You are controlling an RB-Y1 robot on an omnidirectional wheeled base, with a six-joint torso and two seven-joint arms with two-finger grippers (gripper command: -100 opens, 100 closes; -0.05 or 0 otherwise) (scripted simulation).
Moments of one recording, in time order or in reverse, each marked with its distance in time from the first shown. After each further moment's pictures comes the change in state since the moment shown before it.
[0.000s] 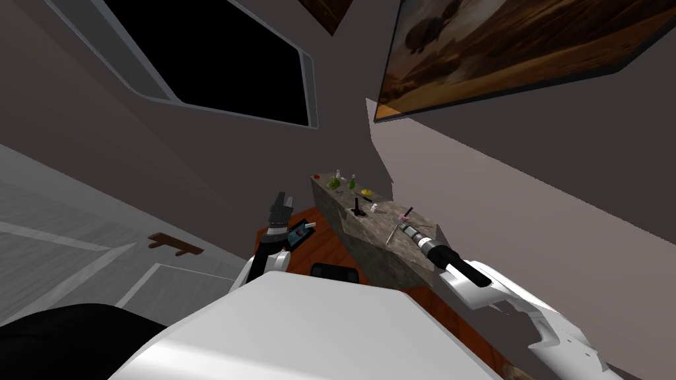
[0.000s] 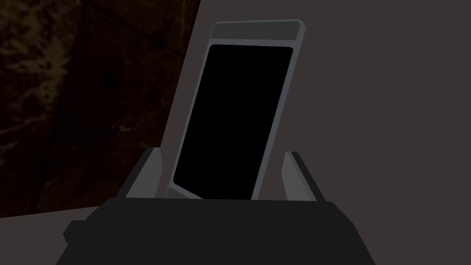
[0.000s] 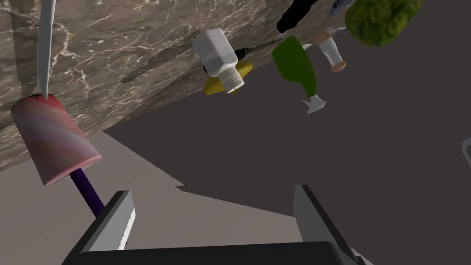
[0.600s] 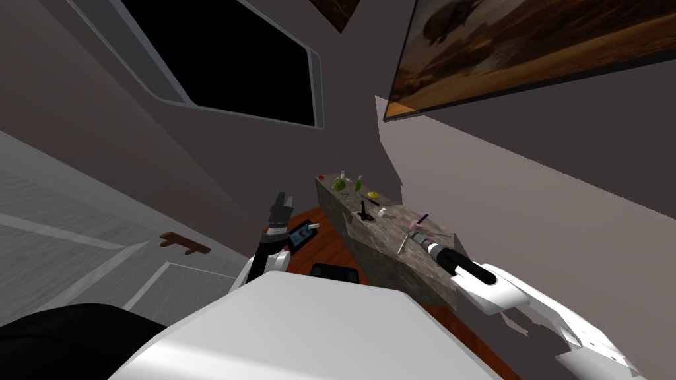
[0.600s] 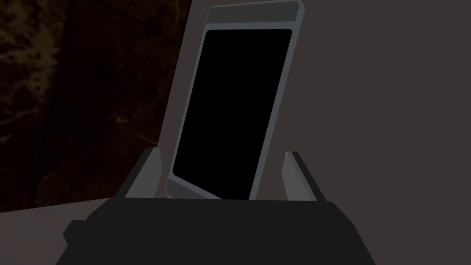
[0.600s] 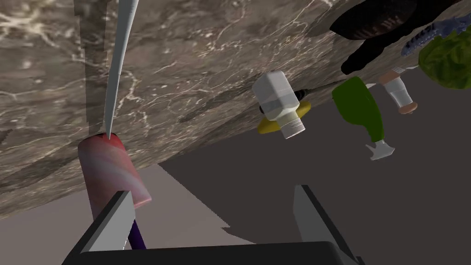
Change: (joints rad) left arm 0.000 0.000 0.000 0.000 0.000 0.000 0.000; right arm 0.041 -0.094 -0.012 0.082 -0.099 0.147 -0.010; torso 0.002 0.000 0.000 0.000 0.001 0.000
